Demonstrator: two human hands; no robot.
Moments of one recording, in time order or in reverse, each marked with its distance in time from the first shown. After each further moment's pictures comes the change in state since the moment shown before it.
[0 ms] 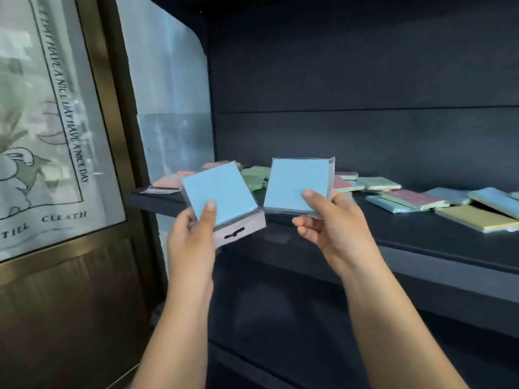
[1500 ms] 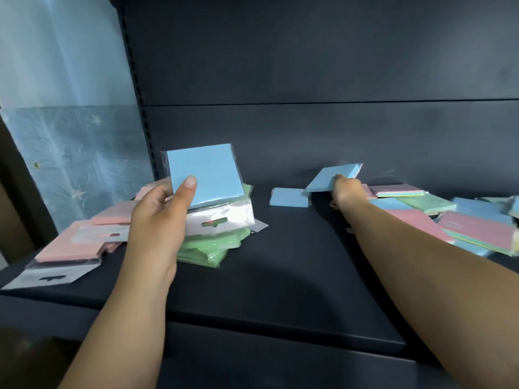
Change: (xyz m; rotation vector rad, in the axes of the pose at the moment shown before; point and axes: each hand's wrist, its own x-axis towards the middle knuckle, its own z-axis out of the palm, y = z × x) left_hand 0.218 -0.040 0.077 0.033 -0.345 -0.005; right_hand 0.301 0.022 -0.065 -0.776 0.682 0.177
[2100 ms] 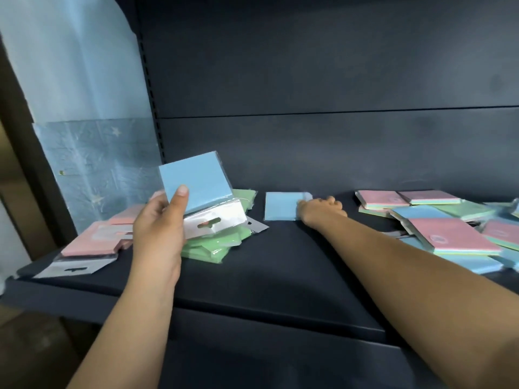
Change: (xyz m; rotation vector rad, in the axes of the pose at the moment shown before) left_hand -0.012 0.003 -0.002 -0.142 0.083 -0.005; right_hand -0.045 -0.001 0.029 -0.686 -0.141 -0.158
